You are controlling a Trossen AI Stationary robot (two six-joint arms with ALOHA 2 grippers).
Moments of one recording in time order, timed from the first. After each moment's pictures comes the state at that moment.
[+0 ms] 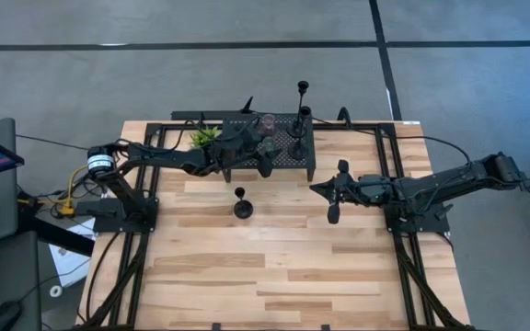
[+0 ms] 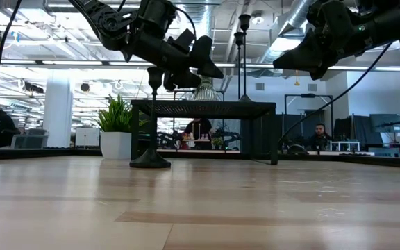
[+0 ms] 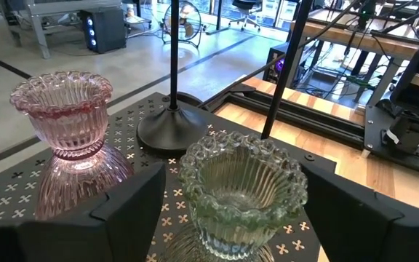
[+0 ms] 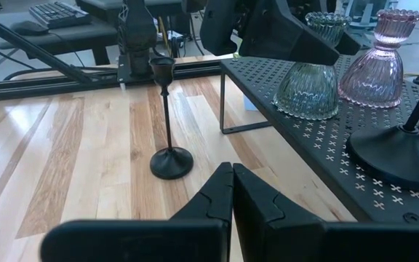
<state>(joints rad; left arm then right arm) 0.28 1.48 0.93 0.50 -0.20 -0.11 0.11 0.95 0.37 0.31 0.37 0.11</state>
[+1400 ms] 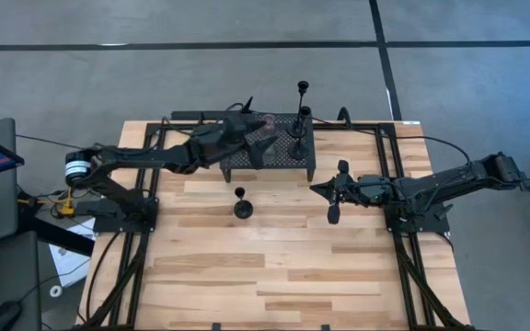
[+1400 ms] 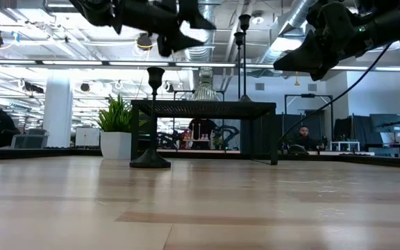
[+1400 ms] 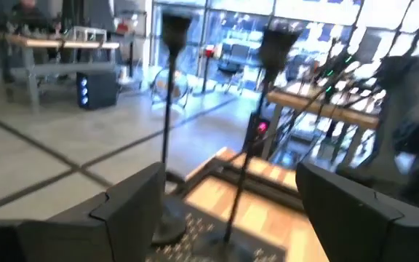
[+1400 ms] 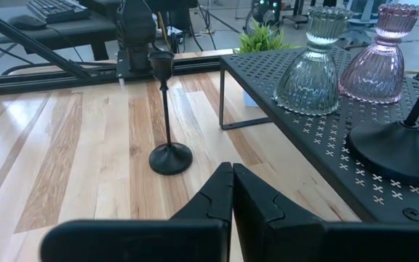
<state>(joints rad) 0.26 1.30 0.93 0.55 -0.20 -0.11 0.11 0.95 0.37 0.30 0.37 0.11</state>
